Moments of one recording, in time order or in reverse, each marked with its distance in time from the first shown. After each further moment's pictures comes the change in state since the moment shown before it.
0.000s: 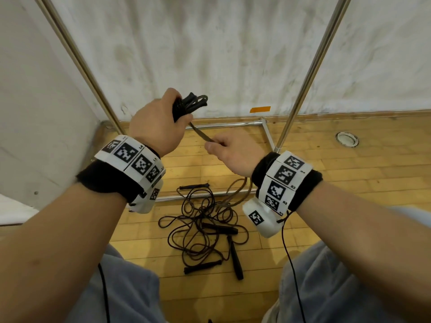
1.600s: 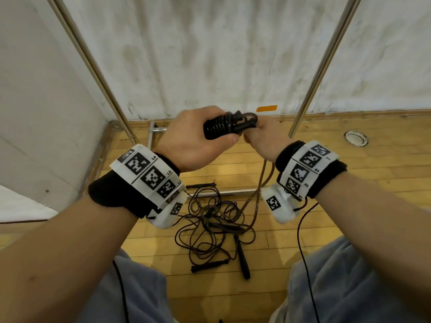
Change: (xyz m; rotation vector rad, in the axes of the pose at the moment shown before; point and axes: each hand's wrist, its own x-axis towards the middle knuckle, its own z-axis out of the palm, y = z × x) left_hand -0.035 0.042 -0.020 -0.470 -0.232 0.149; right_hand 0.010 0.026 -0.025 0.138 0.216 0.023
